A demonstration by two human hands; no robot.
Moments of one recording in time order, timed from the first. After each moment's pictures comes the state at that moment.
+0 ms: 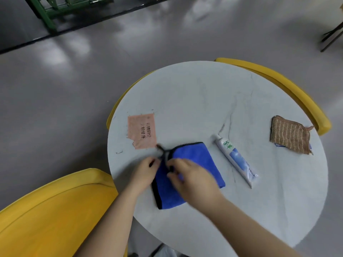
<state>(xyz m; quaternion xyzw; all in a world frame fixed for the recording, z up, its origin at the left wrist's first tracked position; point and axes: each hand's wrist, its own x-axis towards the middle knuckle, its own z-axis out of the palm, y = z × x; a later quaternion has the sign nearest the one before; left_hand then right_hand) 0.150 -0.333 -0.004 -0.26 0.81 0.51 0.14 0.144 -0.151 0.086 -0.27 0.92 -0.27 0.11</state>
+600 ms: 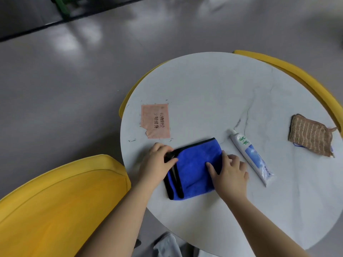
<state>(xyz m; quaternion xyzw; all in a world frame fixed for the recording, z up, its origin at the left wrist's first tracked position) 0.163 -0.334 -0.016 -0.15 0.92 0.36 0.02 0.130 -0.110 -0.002 0.01 0.98 -0.15 0.08</state>
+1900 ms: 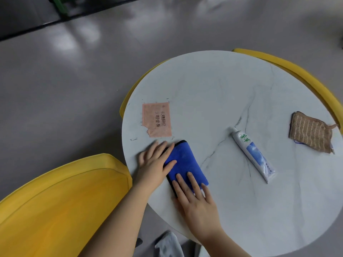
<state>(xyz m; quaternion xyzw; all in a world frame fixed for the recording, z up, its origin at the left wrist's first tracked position) 0.182 -0.346 -0.043 -0.06 0.99 0.12 0.01 0.229 -0.148 -0.025 -0.34 0.94 -0.06 -0.03</state>
